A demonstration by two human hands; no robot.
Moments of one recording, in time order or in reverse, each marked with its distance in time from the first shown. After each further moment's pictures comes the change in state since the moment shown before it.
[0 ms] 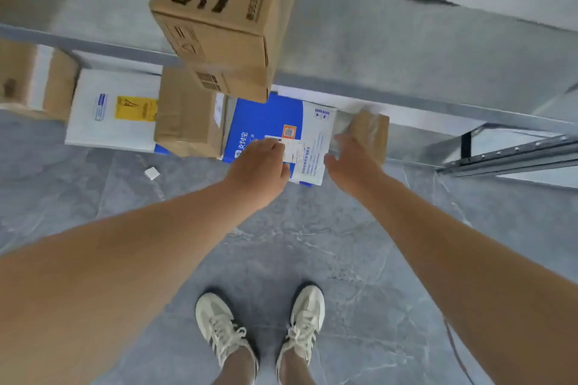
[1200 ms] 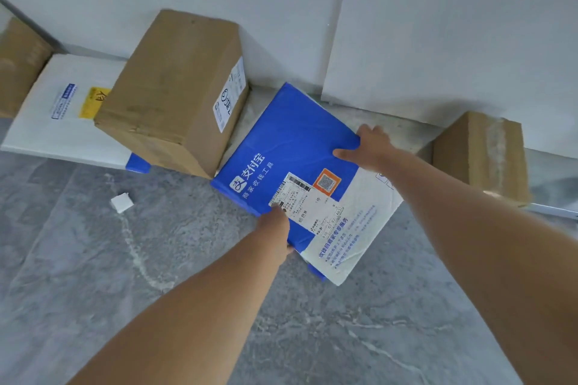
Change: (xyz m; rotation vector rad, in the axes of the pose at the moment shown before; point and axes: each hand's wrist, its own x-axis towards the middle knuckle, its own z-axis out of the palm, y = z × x) left_hand 0.136 -0.130 0.268 -1.591 0.082 -1.249; right_hand 0.270 0.033 0.177 -0.005 -0.017 -0.040
